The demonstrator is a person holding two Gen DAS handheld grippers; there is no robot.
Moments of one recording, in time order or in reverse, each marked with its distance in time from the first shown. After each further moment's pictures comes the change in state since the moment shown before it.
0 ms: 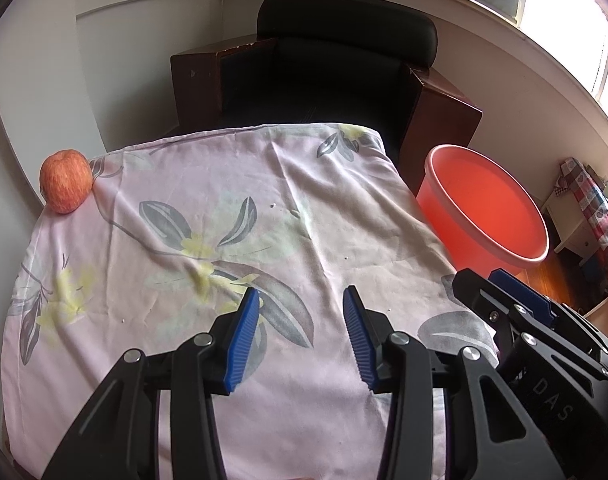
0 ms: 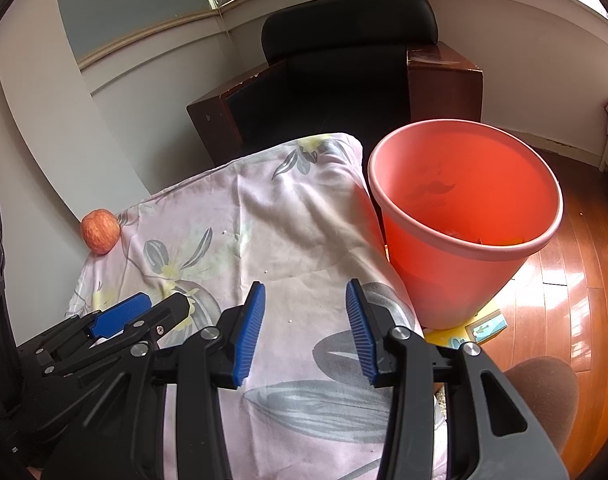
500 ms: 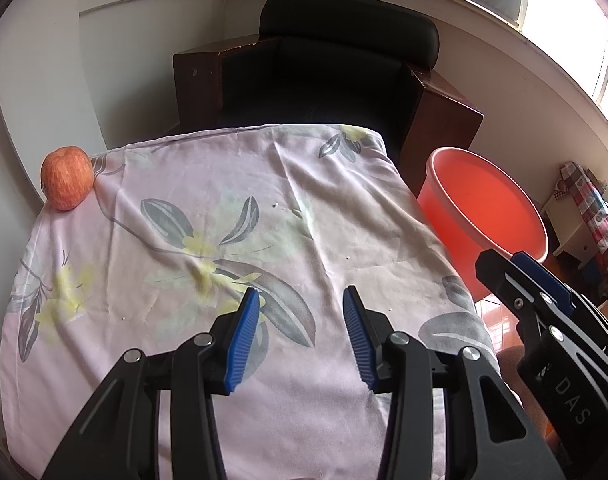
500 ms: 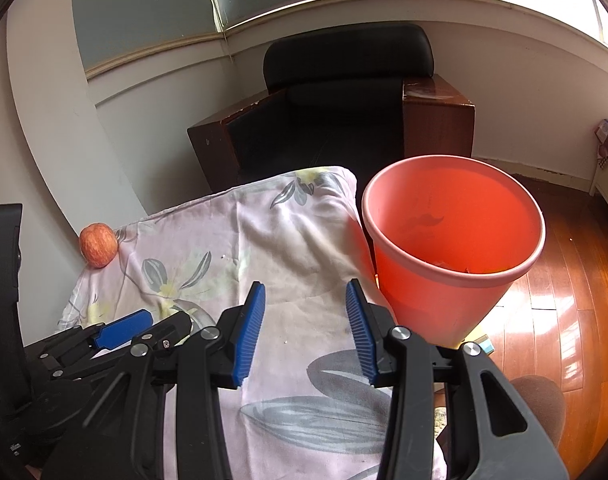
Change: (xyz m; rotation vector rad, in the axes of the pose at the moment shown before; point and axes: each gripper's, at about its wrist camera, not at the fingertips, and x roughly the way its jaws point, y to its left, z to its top) left arm 0.000 0.001 -0.002 -0.011 -0.005 -0.002; right arm -0.018 0.007 0.001 -0.053 -0.119 -0.039
